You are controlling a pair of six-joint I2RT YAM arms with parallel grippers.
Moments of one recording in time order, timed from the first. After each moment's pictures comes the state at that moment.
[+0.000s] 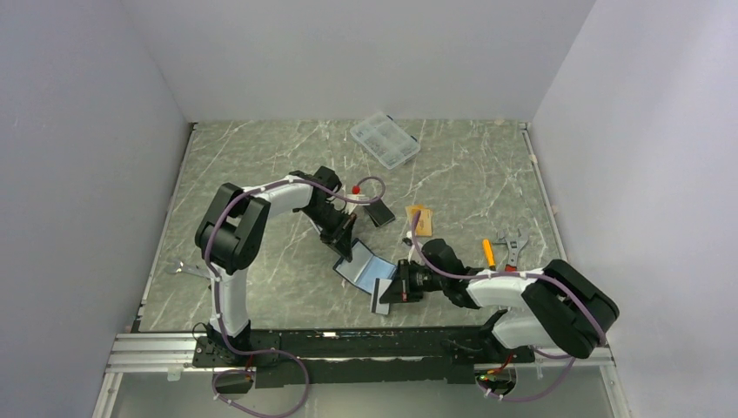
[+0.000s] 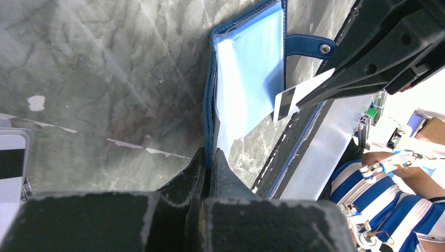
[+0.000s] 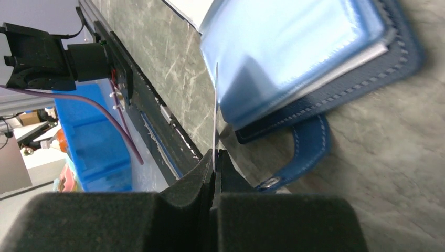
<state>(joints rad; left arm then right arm) -0.51 1.99 1.31 -0.80 0.82 0.18 0.73 1.33 0.24 0.40 -0.56 0.86</state>
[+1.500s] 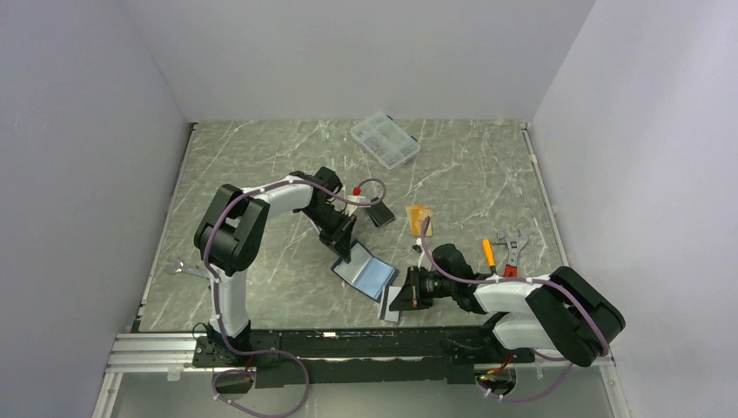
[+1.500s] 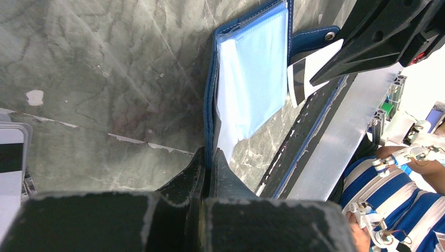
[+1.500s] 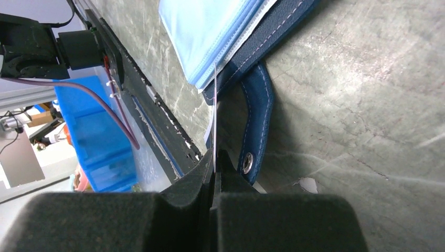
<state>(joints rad) -0.51 1.98 1.30 -0.81 0.79 0.21 0.65 1.27 0.16 0.36 -0.64 0.83</state>
